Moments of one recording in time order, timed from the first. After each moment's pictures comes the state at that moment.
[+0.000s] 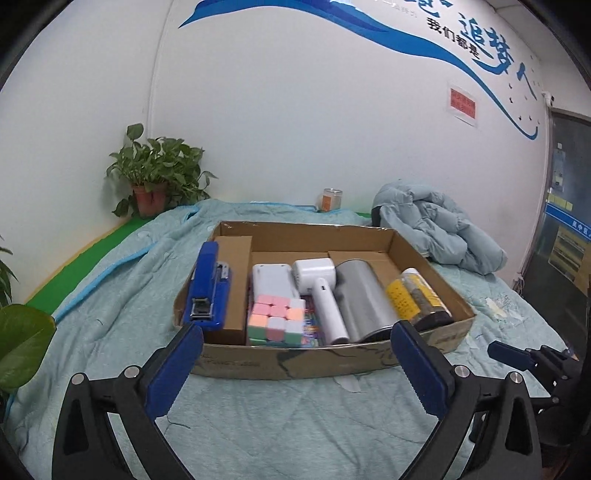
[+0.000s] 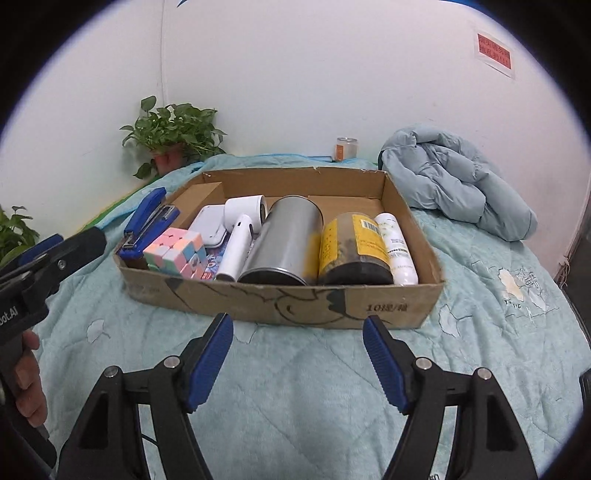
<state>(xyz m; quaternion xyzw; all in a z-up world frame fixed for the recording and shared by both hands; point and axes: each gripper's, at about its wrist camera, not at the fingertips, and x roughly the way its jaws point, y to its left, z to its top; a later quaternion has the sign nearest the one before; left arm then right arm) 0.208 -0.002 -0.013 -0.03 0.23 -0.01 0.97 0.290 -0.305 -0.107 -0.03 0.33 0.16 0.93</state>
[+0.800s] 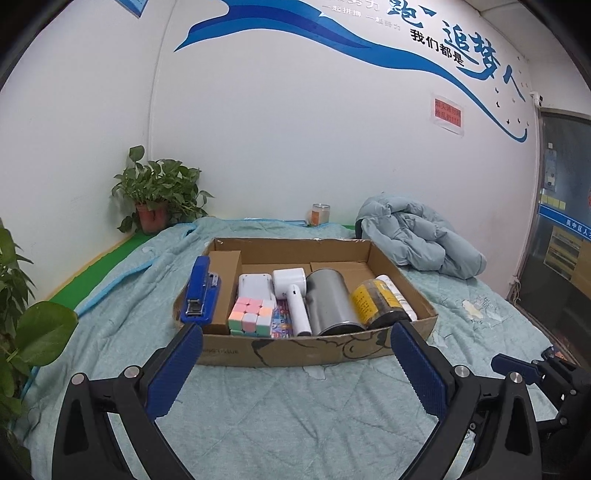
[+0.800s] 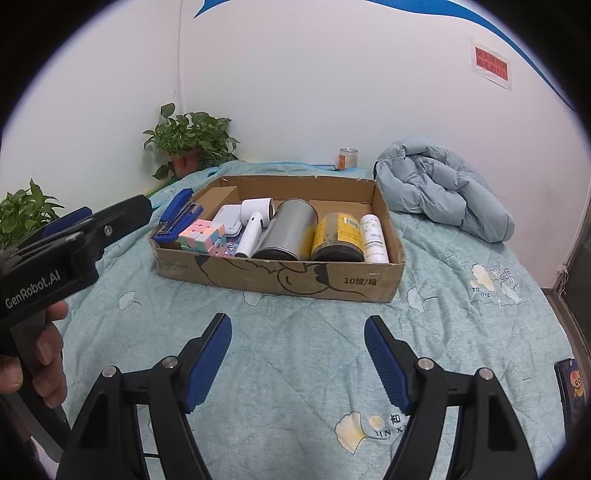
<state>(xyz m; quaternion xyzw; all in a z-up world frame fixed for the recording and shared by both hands) 0.132 -0.032 0.026 -0.02 0.21 -0.02 0.98 0.215 -0.339 -0.078 -0.04 0.32 0.17 0.93</state>
